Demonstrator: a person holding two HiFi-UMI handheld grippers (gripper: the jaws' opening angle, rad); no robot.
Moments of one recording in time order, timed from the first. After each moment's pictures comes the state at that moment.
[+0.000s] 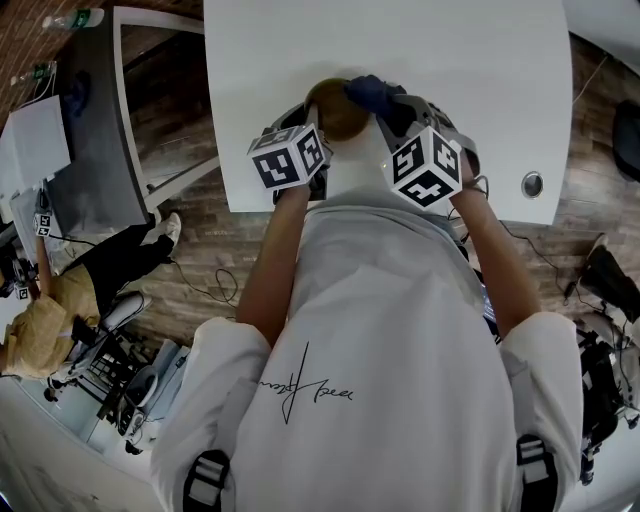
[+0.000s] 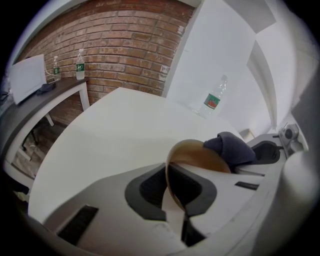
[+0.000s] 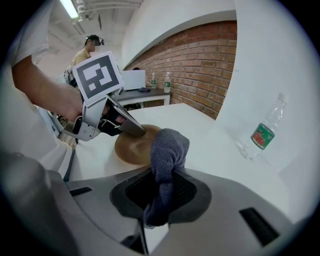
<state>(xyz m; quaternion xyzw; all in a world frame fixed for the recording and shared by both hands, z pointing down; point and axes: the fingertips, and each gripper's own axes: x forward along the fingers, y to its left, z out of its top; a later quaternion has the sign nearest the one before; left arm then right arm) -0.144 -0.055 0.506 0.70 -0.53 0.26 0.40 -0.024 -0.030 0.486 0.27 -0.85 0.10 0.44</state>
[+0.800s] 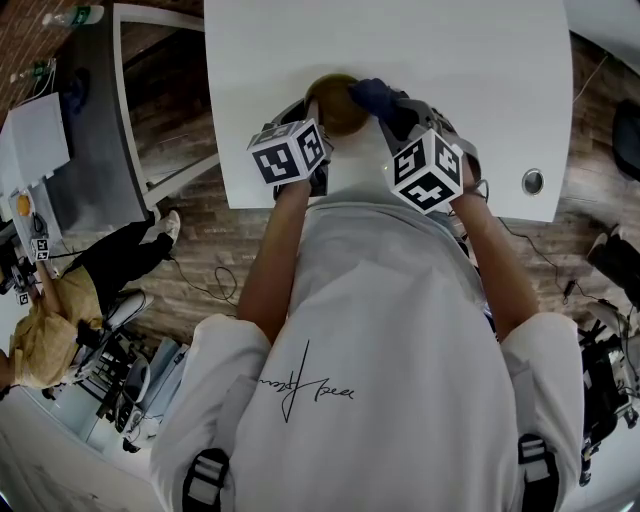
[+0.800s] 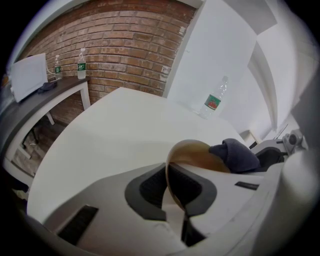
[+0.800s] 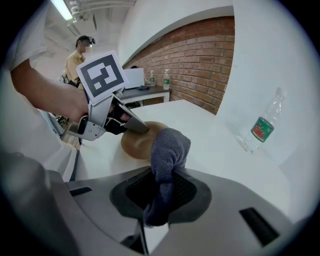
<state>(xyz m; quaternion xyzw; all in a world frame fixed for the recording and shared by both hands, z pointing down) -0.146 -0.055 0.508 0.70 -0.53 0.25 0.41 -0.022 -0.017 0.489 0.27 -0.85 0.12 0.44</state>
